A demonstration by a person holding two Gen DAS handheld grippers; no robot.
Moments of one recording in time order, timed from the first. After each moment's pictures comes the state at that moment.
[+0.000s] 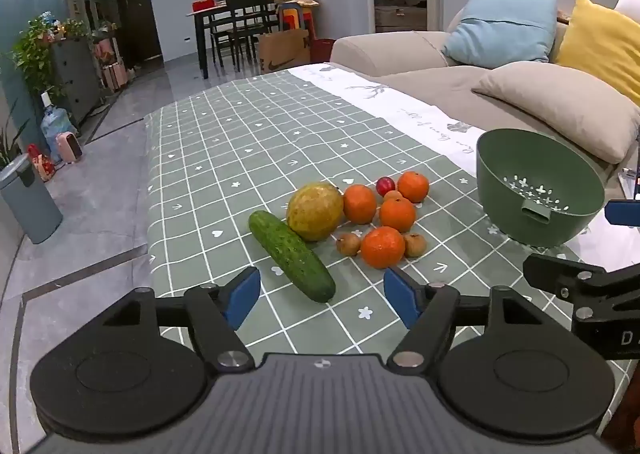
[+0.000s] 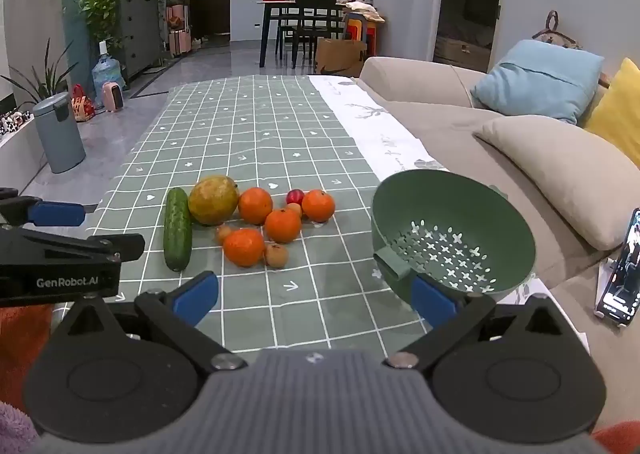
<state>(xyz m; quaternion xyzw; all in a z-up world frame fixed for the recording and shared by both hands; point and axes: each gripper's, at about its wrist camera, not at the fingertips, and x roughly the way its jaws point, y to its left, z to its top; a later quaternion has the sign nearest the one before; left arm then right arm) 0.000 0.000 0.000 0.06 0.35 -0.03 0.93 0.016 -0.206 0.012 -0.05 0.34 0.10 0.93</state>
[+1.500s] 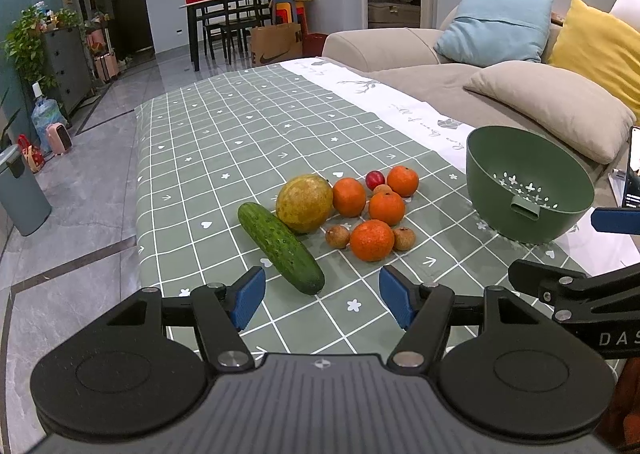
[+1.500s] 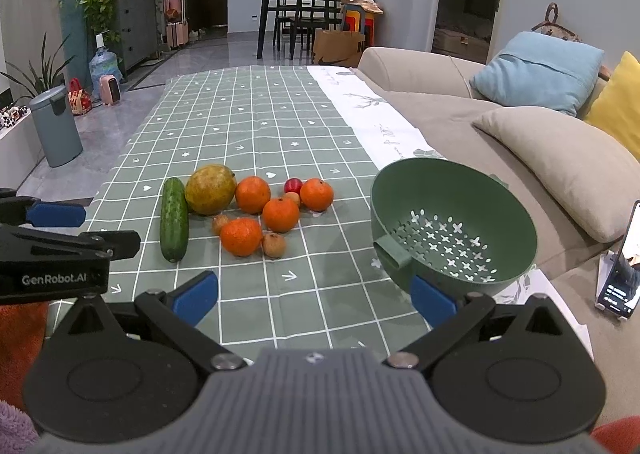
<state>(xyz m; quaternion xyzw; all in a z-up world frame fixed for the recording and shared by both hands) -0.001 0.002 -0.002 0.04 0.36 -0.03 0.93 0.018 -0.207 0.006 -0.05 0.36 0.10 0.93</state>
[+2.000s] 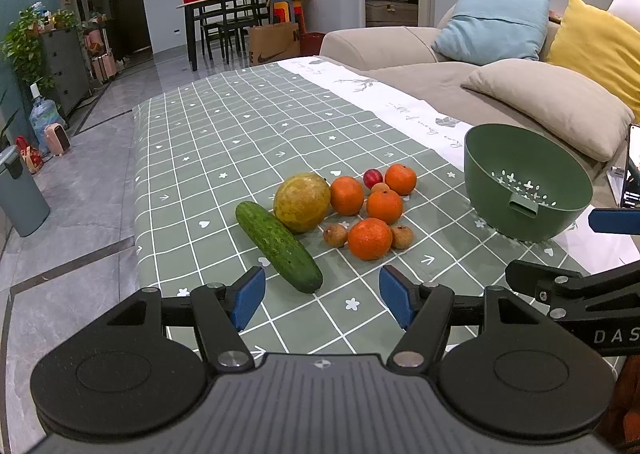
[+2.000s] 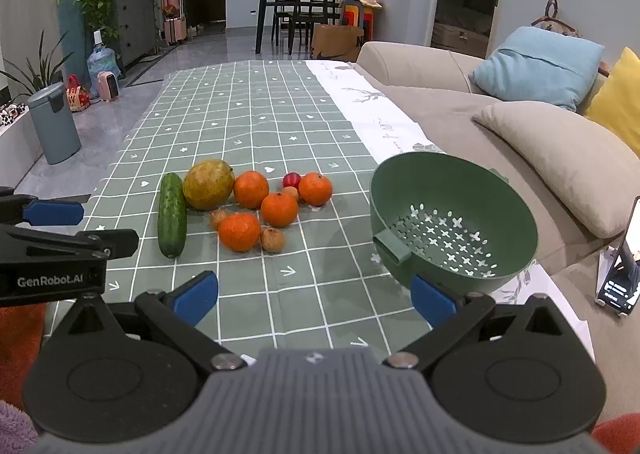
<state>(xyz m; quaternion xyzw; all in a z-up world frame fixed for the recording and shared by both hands) -0.001 0.001 -0.003 0.04 0.36 -0.03 0.93 0.021 -0.206 0.004 -0.05 0.37 0.10 0.92</state>
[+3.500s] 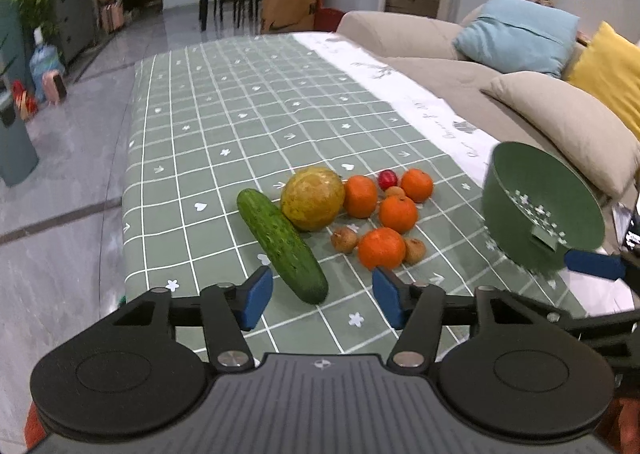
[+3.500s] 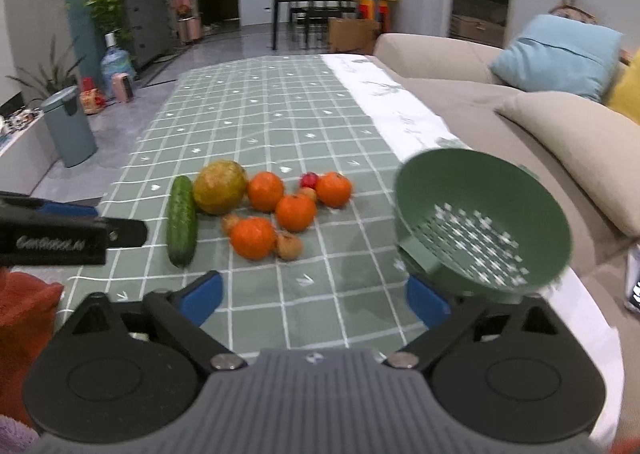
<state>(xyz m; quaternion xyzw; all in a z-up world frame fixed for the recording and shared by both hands) 0.043 0.026 -0.006 -0.03 0.41 -0.03 0.91 0.055 -0.198 -0.006 -0.03 0.38 0.15 0.91</state>
